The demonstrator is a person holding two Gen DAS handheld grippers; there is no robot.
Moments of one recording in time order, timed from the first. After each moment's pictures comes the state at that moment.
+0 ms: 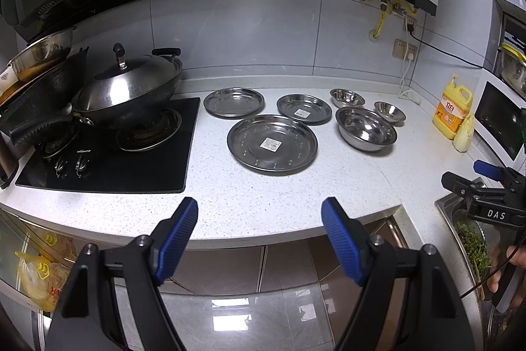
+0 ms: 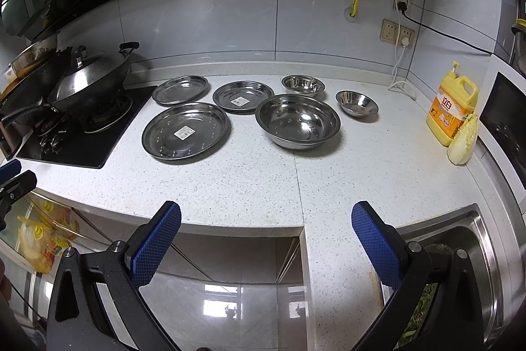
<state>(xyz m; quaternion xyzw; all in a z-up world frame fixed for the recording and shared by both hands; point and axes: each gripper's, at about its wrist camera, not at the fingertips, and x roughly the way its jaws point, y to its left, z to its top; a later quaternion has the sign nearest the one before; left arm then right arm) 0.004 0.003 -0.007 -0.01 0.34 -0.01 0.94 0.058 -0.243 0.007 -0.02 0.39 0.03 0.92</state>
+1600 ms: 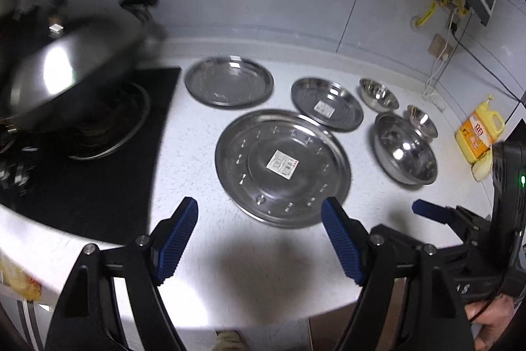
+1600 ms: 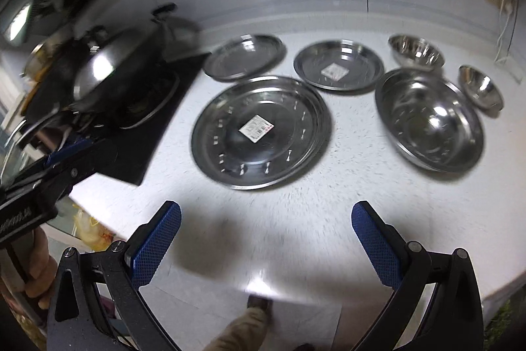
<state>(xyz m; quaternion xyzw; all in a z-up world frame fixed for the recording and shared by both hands) 0.236 0.052 -0.067 -0.07 0.44 -0.05 0.89 0.222 -0.155 -0.073 0.06 0.50 0.18 0.84</state>
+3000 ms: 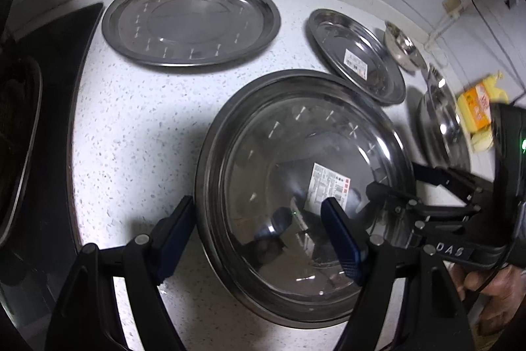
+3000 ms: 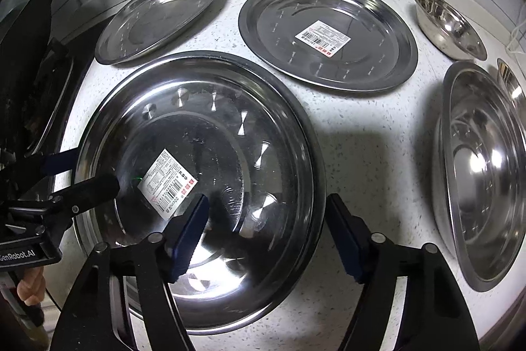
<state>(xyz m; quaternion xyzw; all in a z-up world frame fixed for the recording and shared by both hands) 0.397 0.070 -0.179 -0.10 0.58 -0.16 0.80 0.370 -0.125 -0.163 0.00 0.61 0.08 0.79</state>
